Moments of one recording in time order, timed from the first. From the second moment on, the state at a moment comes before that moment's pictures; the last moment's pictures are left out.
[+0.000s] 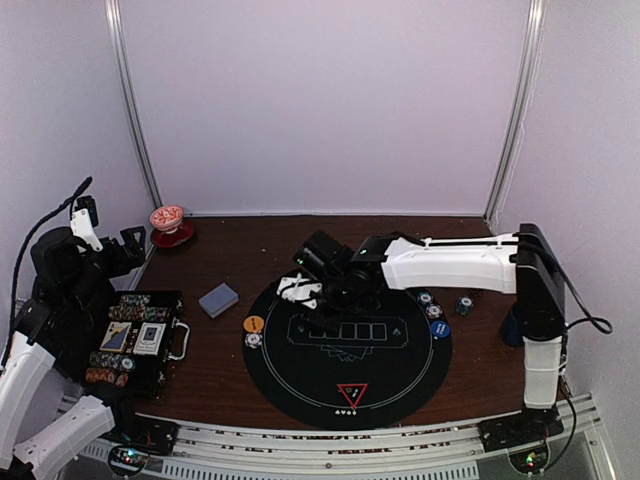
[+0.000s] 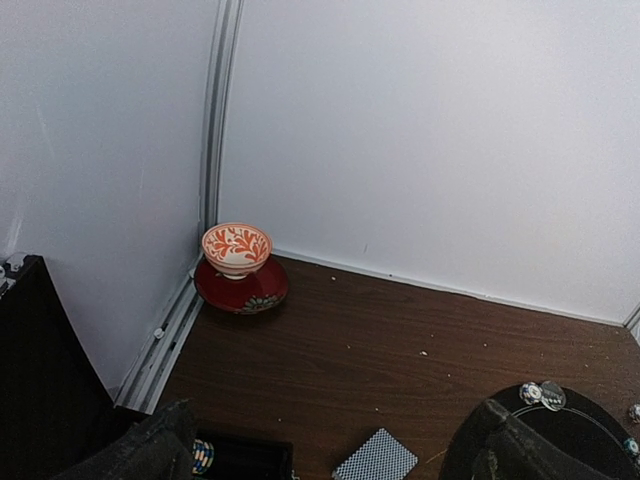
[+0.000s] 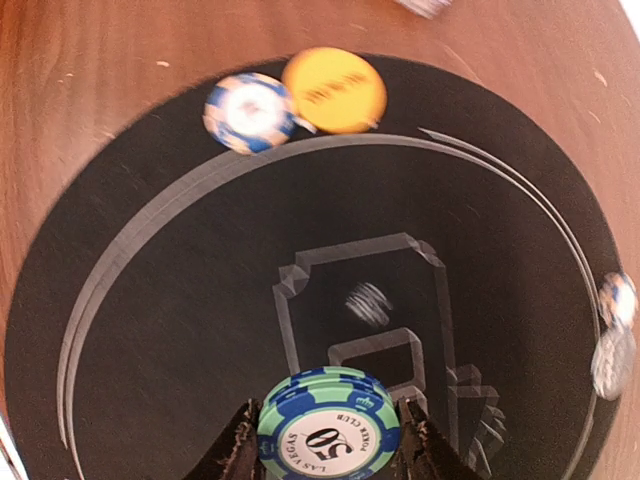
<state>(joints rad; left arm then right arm) -0.19 0.54 0.67 -0.28 -0.20 -0.28 1.03 2.01 1.63 -0.66 0.04 -0.33</state>
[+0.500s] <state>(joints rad) -0.18 0.54 0.67 -0.28 -0.20 -0.28 1.15 2.40 2.02 -0.71 0.09 -0.15</state>
